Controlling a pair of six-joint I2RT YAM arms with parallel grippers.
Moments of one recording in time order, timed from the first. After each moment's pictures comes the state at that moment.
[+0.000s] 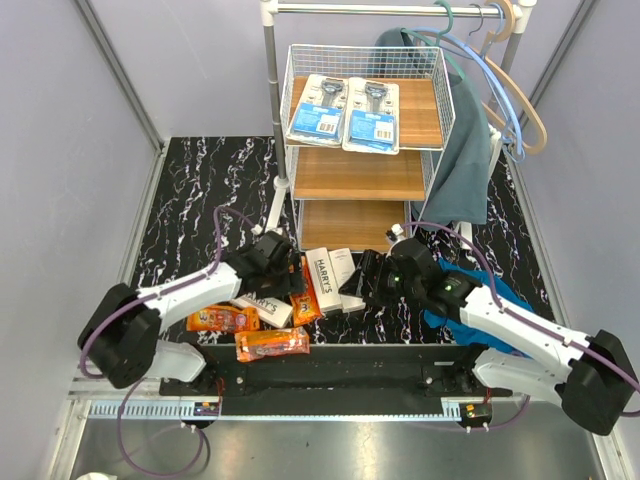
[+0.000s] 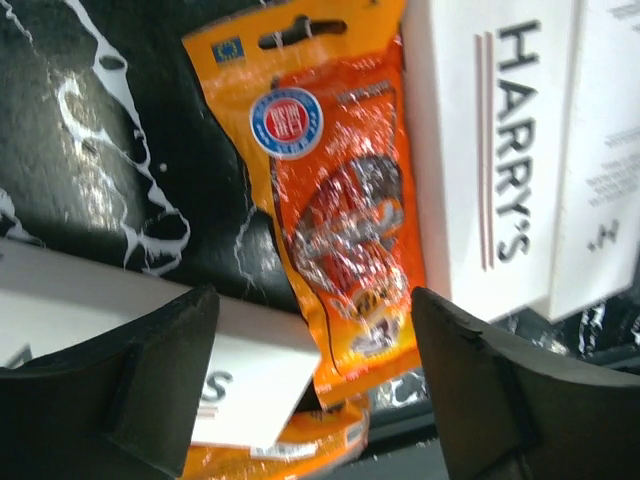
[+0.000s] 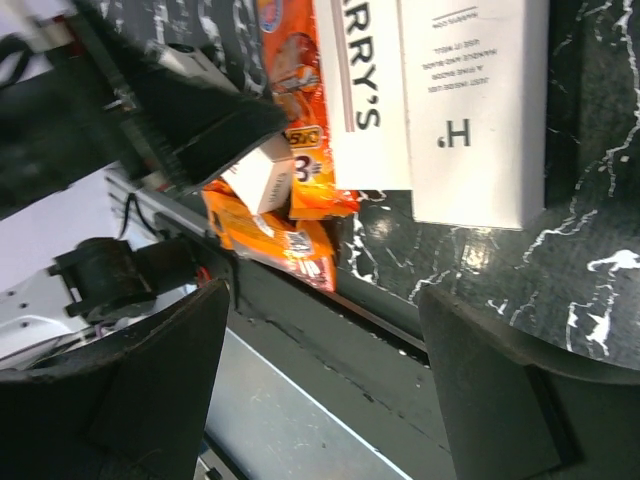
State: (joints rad) left arm -0.70 1.31 0.72 -0.46 -0.04 -0.78; right arm 0.78 1.05 0.65 -0.30 -0.19 0.99
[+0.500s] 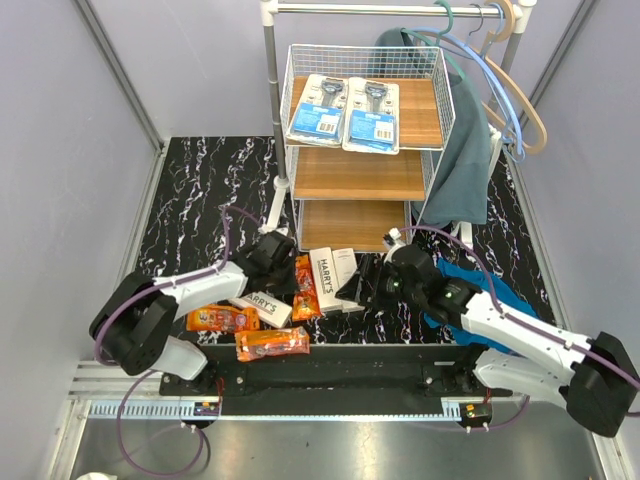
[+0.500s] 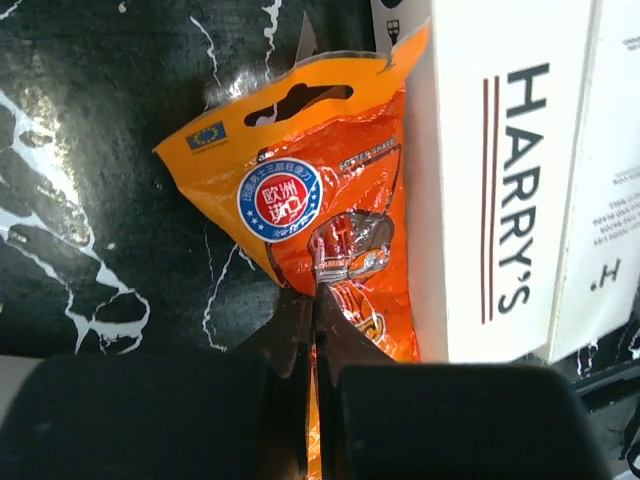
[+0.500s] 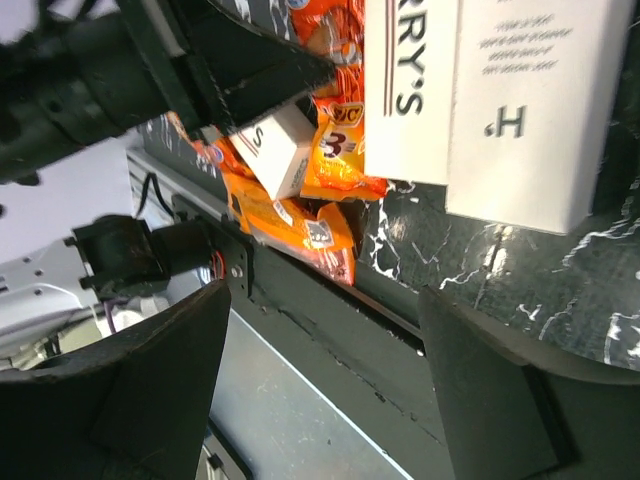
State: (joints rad) left arm -0.67 1.44 0.69 -0.26 0.02 -0.74; right arm 0.81 1.00 0.59 -0.20 -0.21 1.02
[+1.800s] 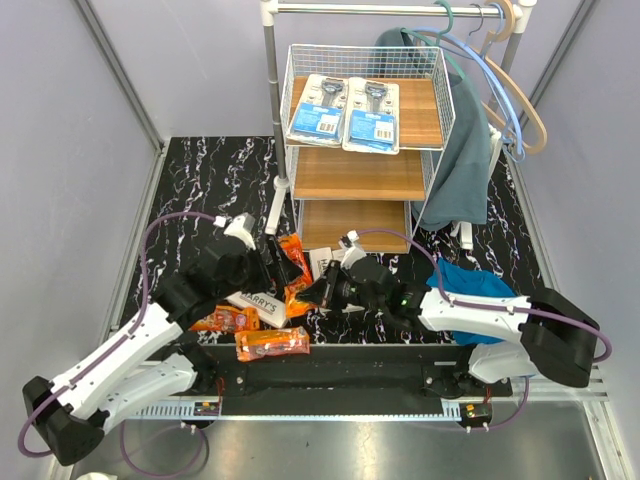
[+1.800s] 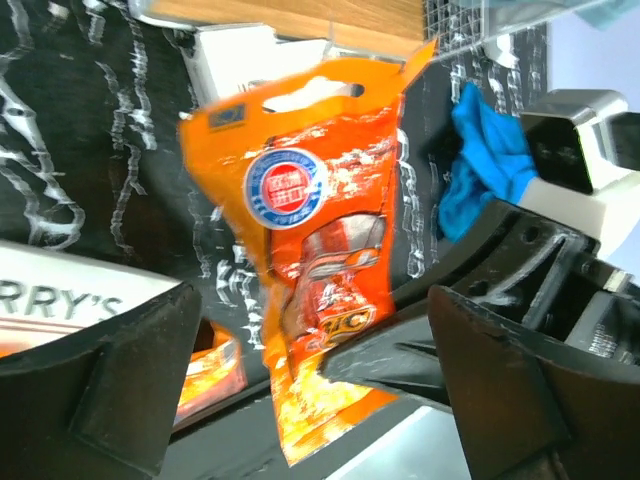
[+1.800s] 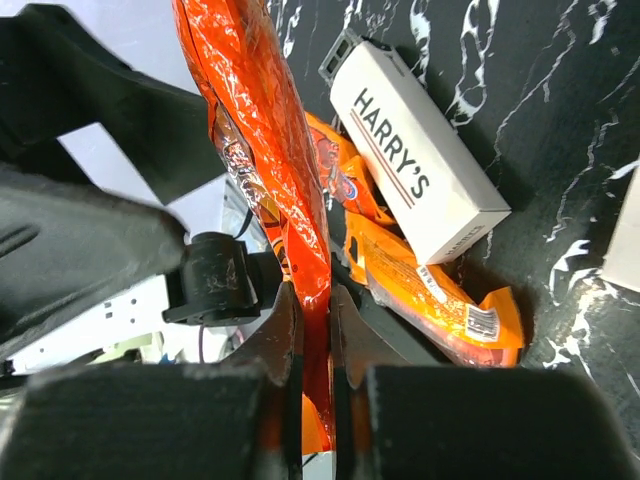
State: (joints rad) left arm -0.70 0.80 0.73 -0.52 0.03 -0.85; right arm 1.07 1.33 0.64 0.33 -0.05 1.16
